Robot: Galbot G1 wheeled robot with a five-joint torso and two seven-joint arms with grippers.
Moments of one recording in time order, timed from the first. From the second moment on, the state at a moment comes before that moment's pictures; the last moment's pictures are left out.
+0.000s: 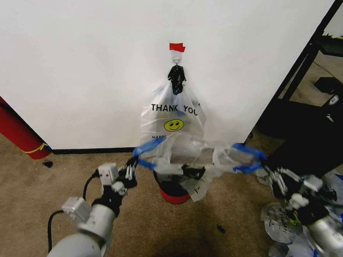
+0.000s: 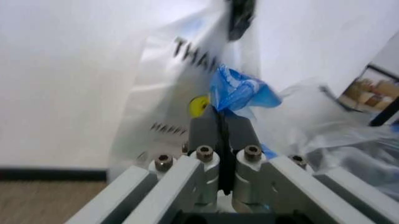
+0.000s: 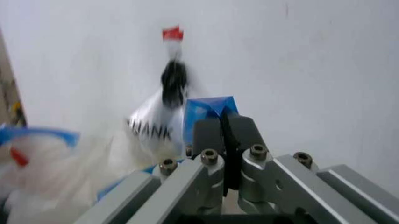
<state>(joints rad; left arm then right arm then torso) 1.47 -0.88 -0.27 -2.50 -0.78 0.07 -0.43 -1.61 1.13 0.84 2.19 0.76 0.18 -0.45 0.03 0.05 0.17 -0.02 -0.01</state>
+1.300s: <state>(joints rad) 1.44 -0.99 -0.15 -2.26 -0.73 0.04 -0.46 -1.49 1.22 0.52 1.95 0.53 0.19 -0.19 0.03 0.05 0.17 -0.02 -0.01</state>
